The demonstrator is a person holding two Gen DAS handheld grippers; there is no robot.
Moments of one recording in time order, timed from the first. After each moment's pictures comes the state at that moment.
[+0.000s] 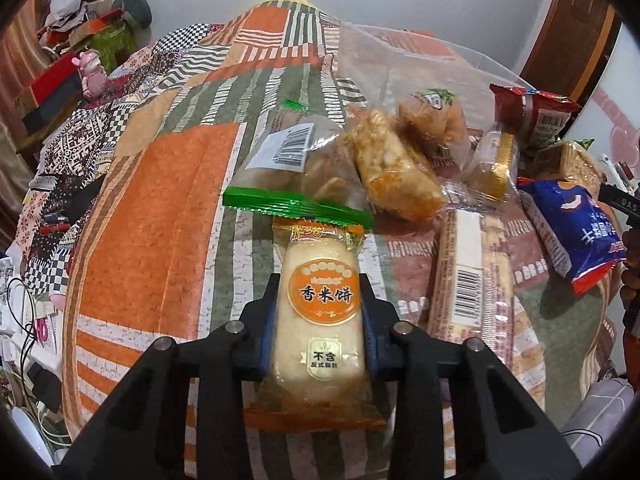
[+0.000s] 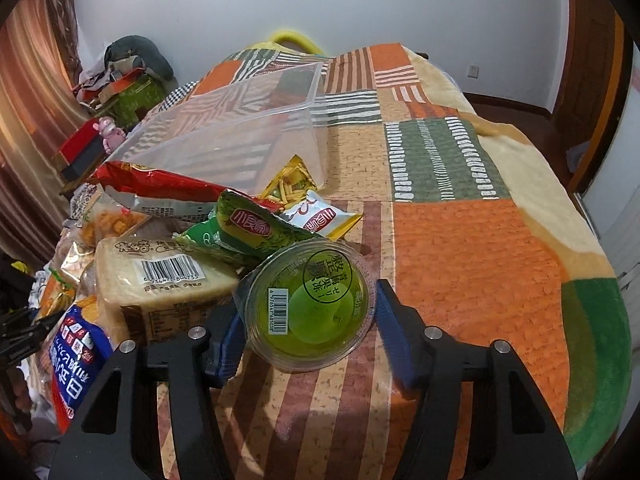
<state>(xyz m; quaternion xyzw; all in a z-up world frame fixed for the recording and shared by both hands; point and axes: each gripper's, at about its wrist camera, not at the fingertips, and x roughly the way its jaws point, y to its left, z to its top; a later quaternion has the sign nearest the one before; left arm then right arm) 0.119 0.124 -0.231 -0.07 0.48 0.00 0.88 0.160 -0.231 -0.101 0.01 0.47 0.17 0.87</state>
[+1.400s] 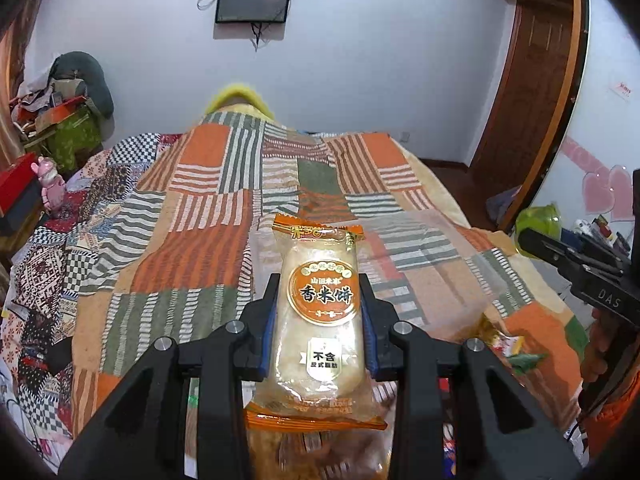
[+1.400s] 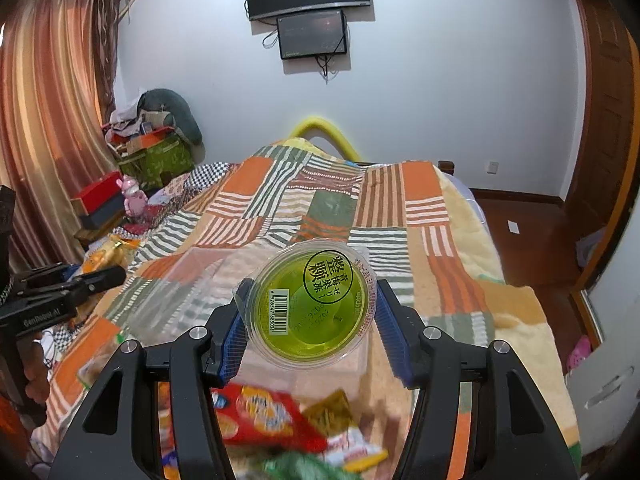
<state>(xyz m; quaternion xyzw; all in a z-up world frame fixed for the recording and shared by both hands) 0.287 0.075 -0.110 -0.05 0.35 -0.06 0.93 0.237 -0.176 -0.028 -0.01 0.33 0.20 0.92</state>
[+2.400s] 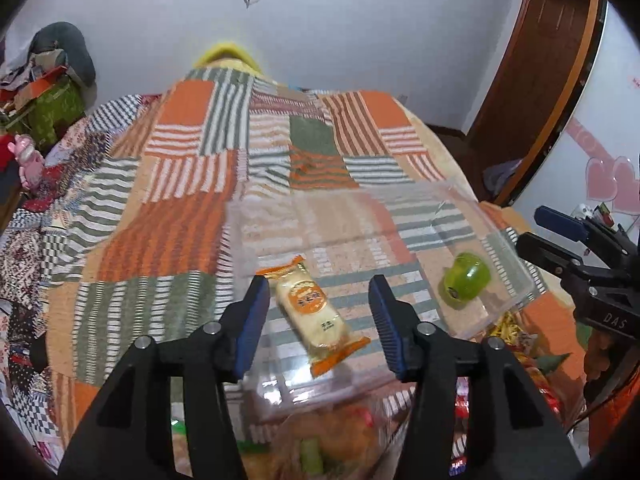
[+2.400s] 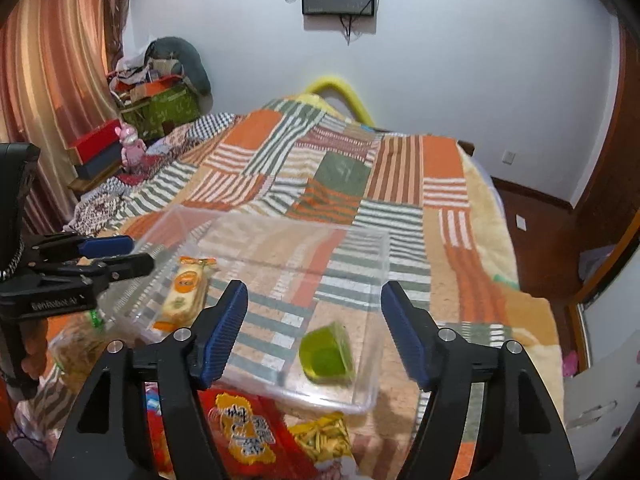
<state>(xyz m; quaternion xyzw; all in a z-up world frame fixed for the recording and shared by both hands) 0.330 0.076 -0.139 -0.06 0.41 -0.07 0.91 0.257 -0.167 -0.040 -0.07 0.38 0.22 0.89</state>
